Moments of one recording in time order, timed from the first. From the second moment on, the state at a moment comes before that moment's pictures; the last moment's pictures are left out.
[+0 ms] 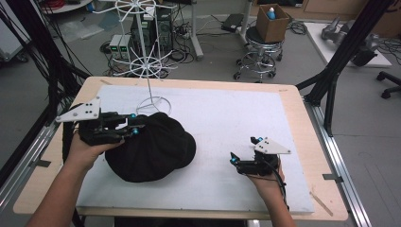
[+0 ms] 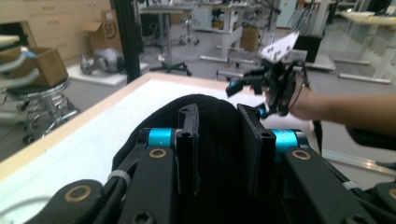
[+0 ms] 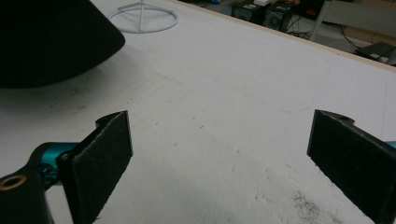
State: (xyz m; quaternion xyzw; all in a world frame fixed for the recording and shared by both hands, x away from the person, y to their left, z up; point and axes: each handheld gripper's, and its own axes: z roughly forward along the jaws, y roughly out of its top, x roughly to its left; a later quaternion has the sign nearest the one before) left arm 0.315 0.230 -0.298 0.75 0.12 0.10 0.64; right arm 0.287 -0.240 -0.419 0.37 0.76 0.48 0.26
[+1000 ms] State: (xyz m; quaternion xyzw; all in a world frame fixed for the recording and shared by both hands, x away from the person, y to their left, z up) left arm 0.337 0.193 -0.164 0.72 0.06 0.11 0.69; right arm 0.288 -0.239 -0.420 0.37 0.76 0.48 0.26
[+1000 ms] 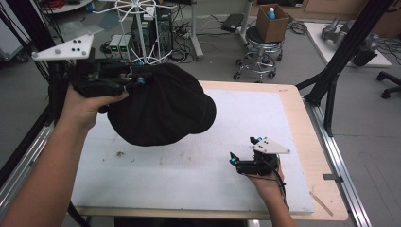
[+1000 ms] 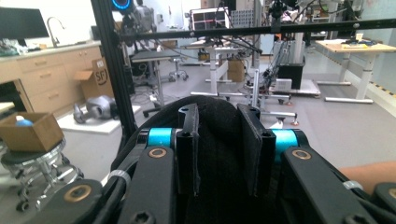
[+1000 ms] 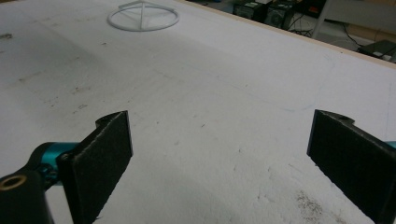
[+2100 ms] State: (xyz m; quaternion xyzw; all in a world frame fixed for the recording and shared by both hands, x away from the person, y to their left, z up) left arm 0.374 0.172 -0.058 0.68 0.08 0.16 0.71; right arm 0.289 -0.241 -0.421 0.37 0.76 0.48 0.25
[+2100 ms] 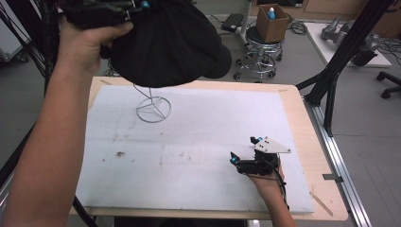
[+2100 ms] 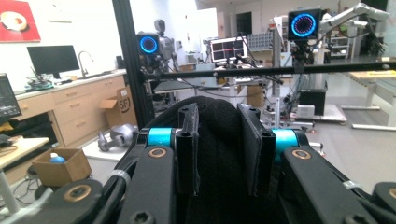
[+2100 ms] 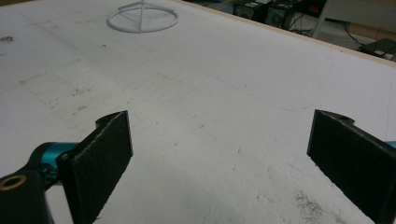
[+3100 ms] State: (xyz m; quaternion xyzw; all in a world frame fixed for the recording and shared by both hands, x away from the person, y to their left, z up) left arm 0.371 0.186 -0.002 0.65 0.09 0.20 0.73; right arm 0.291 -0.240 -0.423 0.36 0.76 0.48 0.25
